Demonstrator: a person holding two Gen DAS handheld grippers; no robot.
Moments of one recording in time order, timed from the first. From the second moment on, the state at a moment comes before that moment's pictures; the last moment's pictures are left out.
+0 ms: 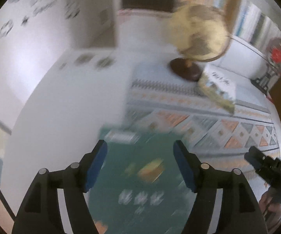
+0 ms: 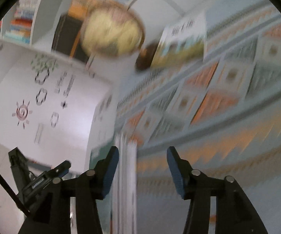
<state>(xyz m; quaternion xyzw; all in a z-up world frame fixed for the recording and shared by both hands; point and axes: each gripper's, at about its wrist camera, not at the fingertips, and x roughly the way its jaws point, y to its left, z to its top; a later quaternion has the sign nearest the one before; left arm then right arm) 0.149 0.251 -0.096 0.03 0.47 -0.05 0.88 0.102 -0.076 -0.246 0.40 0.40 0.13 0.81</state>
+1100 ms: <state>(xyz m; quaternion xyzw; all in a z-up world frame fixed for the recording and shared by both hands) 0.328 0.001 -0.222 0.15 0.50 -0.22 0.83 0.255 -0.181 -0.300 0.37 0.40 0.10 0.83</state>
